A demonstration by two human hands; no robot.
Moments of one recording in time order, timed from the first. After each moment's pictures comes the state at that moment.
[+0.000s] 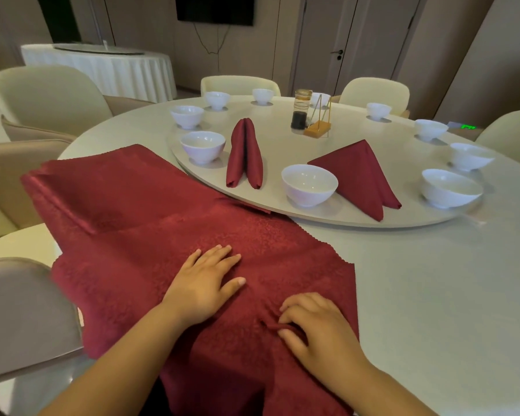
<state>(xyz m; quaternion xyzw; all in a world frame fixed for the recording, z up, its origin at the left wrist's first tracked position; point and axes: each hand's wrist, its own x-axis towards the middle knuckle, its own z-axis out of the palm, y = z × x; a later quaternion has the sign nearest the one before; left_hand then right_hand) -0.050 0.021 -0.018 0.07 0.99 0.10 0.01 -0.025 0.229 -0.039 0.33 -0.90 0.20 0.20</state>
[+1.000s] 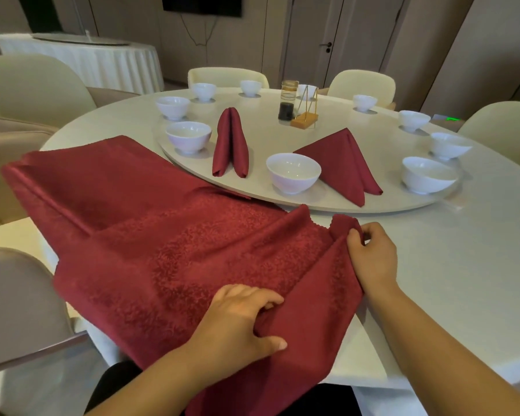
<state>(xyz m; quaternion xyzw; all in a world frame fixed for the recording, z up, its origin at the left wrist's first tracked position) 0.015 0.086 -0.020 0.18 0.94 0.27 -0.02 -0.083 0.287 0.001 -0.09 -0.86 0.46 0.21</state>
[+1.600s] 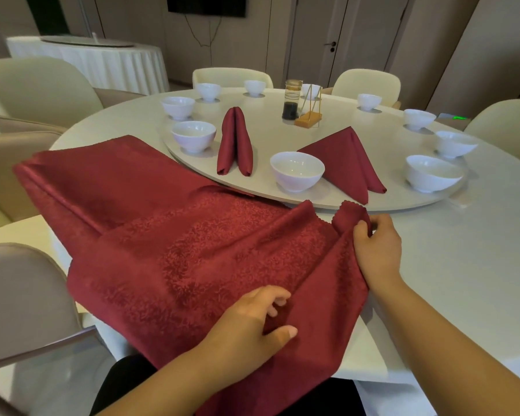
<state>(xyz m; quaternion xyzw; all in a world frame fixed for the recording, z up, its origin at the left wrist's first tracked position) 0.027 0.095 -0.023 0.18 0.89 0.42 -0.04 -0.084 0.284 0.008 -0.08 -0.85 0.46 0.23</state>
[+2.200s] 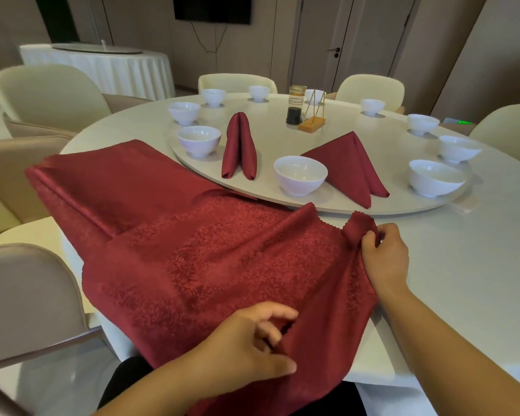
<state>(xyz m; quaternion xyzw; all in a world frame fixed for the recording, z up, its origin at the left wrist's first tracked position) 0.042 0.083 -0.013 0.14 0.80 0.58 0.12 -0.083 0.294 -0.001 -0.09 -0.86 0.43 0.24</state>
